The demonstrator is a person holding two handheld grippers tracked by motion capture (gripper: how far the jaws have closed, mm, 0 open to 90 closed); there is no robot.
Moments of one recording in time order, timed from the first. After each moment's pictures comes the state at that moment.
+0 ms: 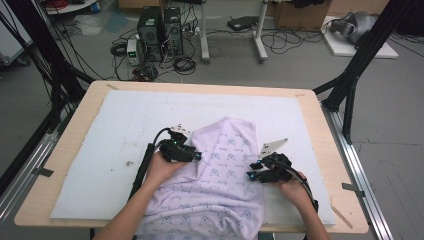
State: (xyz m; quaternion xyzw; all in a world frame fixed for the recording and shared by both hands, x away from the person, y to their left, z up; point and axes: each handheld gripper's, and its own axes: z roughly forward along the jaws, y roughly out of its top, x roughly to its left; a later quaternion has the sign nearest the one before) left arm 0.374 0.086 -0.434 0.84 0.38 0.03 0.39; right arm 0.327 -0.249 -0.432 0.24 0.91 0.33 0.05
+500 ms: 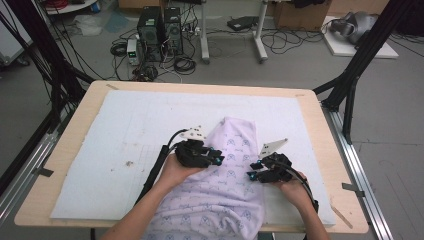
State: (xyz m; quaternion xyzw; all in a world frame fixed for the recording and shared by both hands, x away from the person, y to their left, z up) left arm 0.339 0.044 -0.394 0.85 0.21 0.03 0.48; right arm 0.326 -0.249 -0.431 0.24 0.91 0.33 0.06
